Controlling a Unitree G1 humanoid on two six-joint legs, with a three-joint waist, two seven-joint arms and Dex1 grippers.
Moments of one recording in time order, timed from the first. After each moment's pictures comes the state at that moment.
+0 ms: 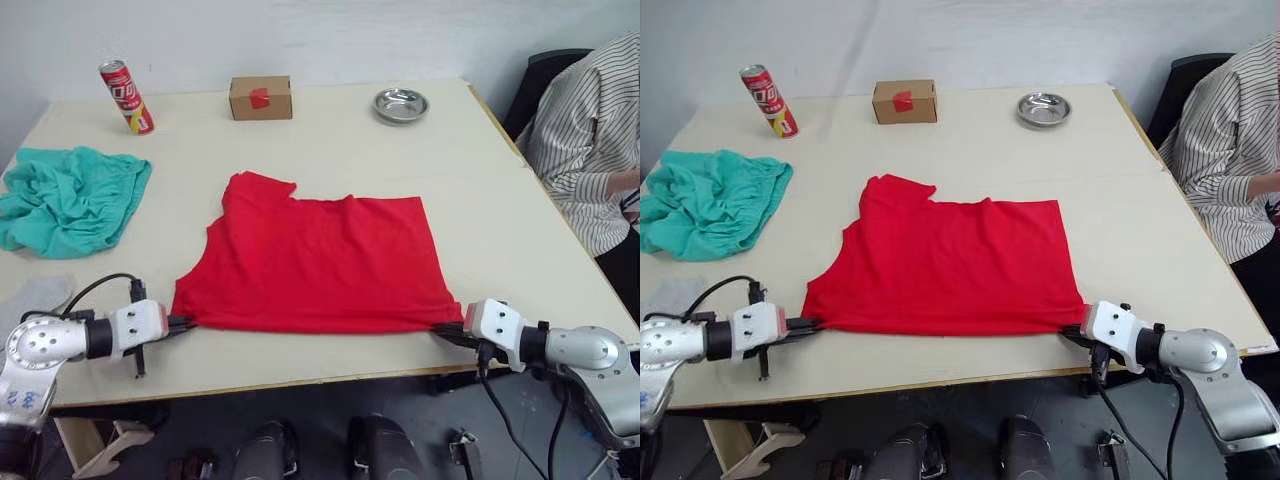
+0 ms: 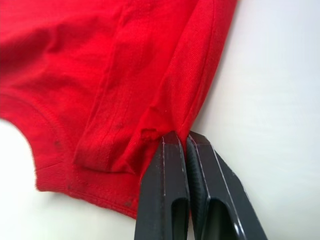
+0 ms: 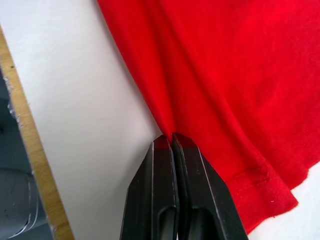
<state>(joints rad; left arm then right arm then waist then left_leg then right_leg) 0.12 0.94 0.19 0.08 -0.18 -0.25 -1.04 0.04 -0.87 -0.04 -0.20 0.18 0.10 1.02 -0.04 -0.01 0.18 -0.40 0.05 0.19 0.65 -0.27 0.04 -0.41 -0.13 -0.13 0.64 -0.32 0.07</state>
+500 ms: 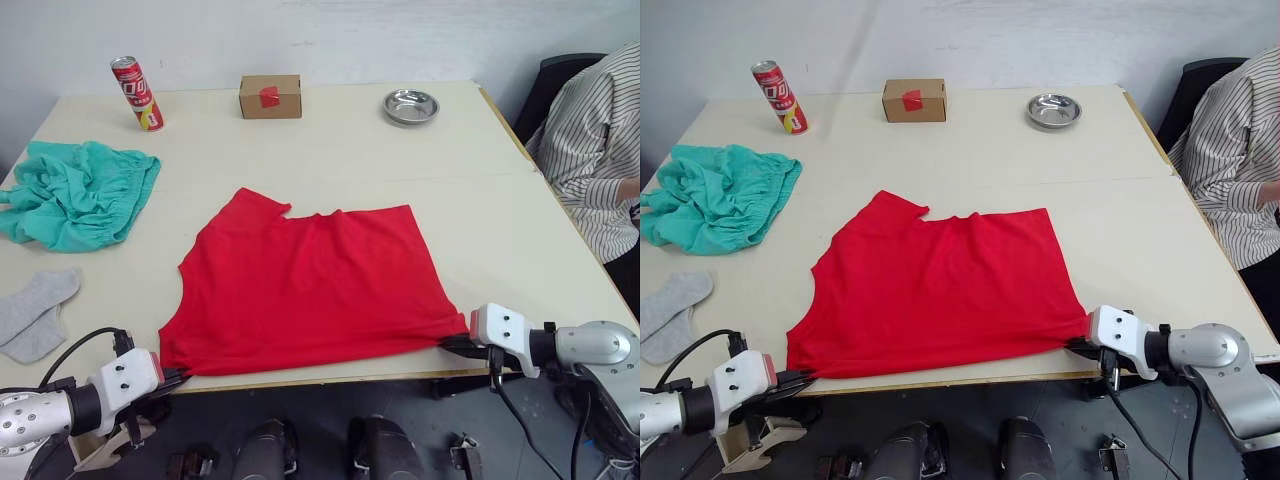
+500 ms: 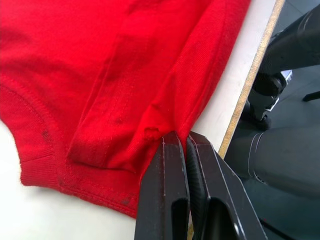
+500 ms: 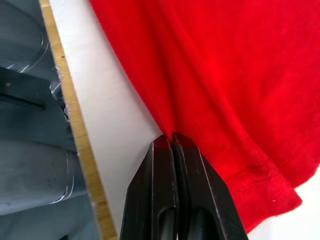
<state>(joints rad) 0.54 0.84 0.38 -0.39 -0.21 0.08 -0.89 0.09 -0.95 -0.05 -0.26 0.22 0.18 1.11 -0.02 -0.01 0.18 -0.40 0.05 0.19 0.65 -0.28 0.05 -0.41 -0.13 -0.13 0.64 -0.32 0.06</state>
